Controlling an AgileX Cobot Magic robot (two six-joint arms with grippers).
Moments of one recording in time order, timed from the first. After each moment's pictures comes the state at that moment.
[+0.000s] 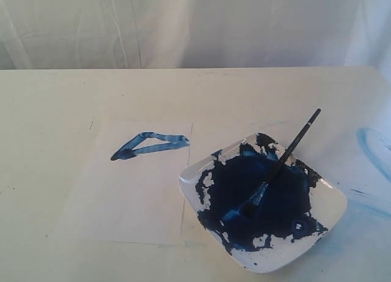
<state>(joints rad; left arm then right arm) 0.01 0.25 -0.50 -0.90 0.57 0.98 0.26 0.01 -0.01 -0.02 0.34 0.03</state>
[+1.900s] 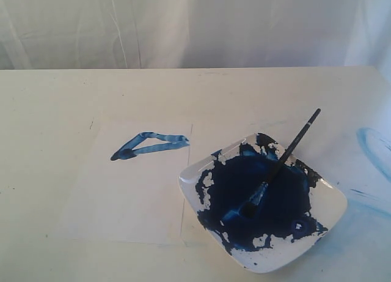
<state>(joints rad) 0.07 0.01 0.02 -0.06 0.41 0.16 0.26 0.01 -0.01 -0.02 0.34 0.03</state>
